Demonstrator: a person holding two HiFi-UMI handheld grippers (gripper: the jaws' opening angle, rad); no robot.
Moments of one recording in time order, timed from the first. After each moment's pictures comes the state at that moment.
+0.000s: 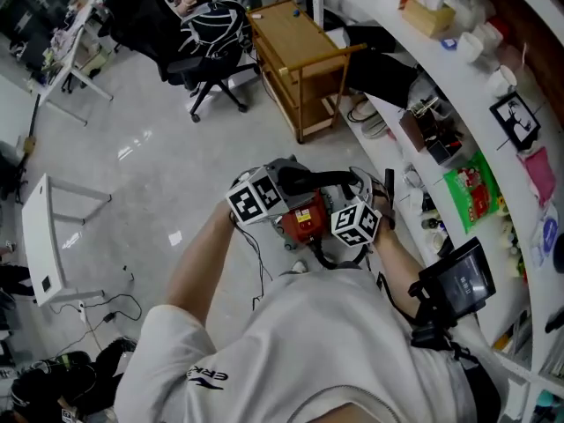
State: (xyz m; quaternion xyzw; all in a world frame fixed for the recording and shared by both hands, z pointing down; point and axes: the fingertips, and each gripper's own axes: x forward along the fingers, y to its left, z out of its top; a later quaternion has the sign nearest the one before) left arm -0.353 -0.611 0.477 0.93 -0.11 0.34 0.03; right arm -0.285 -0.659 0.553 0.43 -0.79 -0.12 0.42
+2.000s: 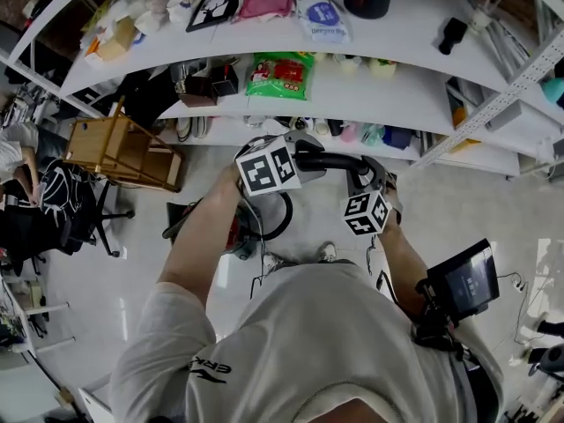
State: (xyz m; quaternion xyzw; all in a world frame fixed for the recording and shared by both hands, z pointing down) left arm 0.025 -0.251 0.461 0.83 0.39 0.33 -0.22; right arm 0.090 -0.210 0.537 0.80 -0.46 0.13 0.37
